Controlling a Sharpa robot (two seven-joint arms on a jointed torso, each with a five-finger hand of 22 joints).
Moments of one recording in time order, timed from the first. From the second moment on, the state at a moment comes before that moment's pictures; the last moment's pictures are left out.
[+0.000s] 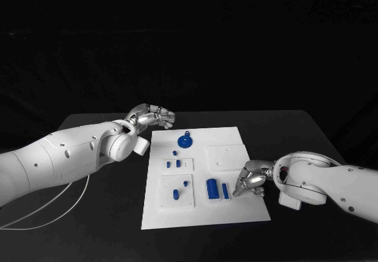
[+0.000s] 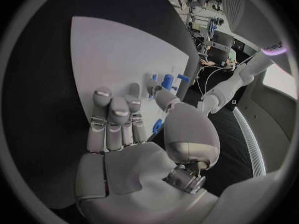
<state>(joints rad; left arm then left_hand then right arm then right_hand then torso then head) 1.26 -0.74 -0.11 1.20 -0.23 -0.18 0.29 1.07 -0.11 0.58 -0.25 0.10 0.86 0.17 0.30 0.48 1.20 0.13 0.07 0.11 0.94 0.10 0.51 0.41 0.04 0.66 0.01 0.59 1.22 1.22 -0.88 -0.15 1.57 -0.97 0.09 -0.37 0.86 -0.12 0.59 -0.29 0.11 1.07 0.07 0.20 0.67 1.18 -0.02 1.05 1.15 1.31 -0.13 1.21 1.03 0.26 1.21 -0.03 0.88 1.31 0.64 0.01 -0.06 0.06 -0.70</state>
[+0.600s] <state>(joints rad) 1.29 -0.72 -0.11 1.15 -0.18 -0.18 0.29 1.07 -0.11 0.58 -0.25 0.10 0.86 0.17 0.31 0.48 1.20 0.13 0.07 0.11 0.94 0.11 0.49 0.42 0.04 0.66 0.01 0.58 1.23 1.28 -0.67 -0.10 1.09 -0.61 -0.08 0.03 0.89 -0.08 0.49 -0.29 0.17 0.95 0.14 0.18 0.66 0.99 0.04 0.79 0.95 1.11 -0.05 0.87 0.85 0.23 0.94 0.06 0.62 1.20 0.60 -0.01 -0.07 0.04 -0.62</state>
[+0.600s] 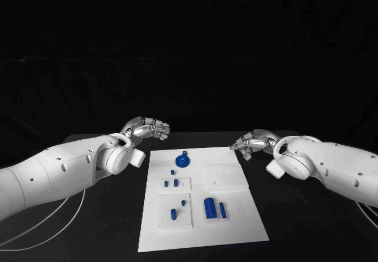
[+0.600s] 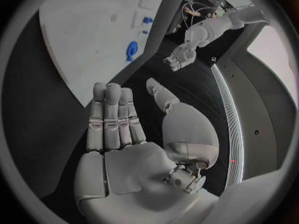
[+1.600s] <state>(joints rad) 1.23 -0.69 -0.07 1.20 -0.02 -0.32 0.35 0.17 -0.02 0.07 -0.03 0.01 0.09 0.02 0.03 0.06 0.12 0.02 0.01 0.01 0.09 0.02 0.04 0.05 0.02 0.06 0.01 0.06 0.34 1.18 -0.59 -0.01 0.96 -0.28 -0.16 0.24 0.12 0.00 0.06 -0.04 0.02 0.11 0.02 0.02 0.08 0.12 0.02 0.02 0.04 0.11 0.02 0.04 0.07 0.03 0.07 0.02 0.03 0.18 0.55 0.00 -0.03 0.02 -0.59</state>
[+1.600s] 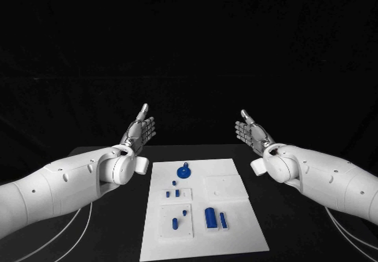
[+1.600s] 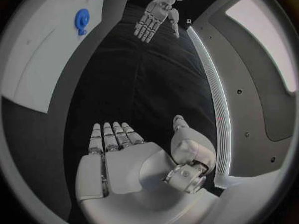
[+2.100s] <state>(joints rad) 1.06 -0.77 -0.01 1.54 -0.01 -0.64 0.45 0.01 0.00 0.00 0.00 0.00 0.01 0.00 0.00 0.00 0.01 0.00 0.01 0.00 0.00 0.00 0.00 0.00 0.02 0.00 0.00 0.00 0.01 1.08 -0.73 0.00 1.42 -0.13 -0.50 0.38 0.01 0.00 0.00 0.00 0.00 0.00 0.00 0.00 0.00 0.00 0.00 0.00 0.00 0.00 0.00 0.00 0.00 0.01 0.00 0.00 0.00 0.00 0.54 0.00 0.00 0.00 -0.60</state>
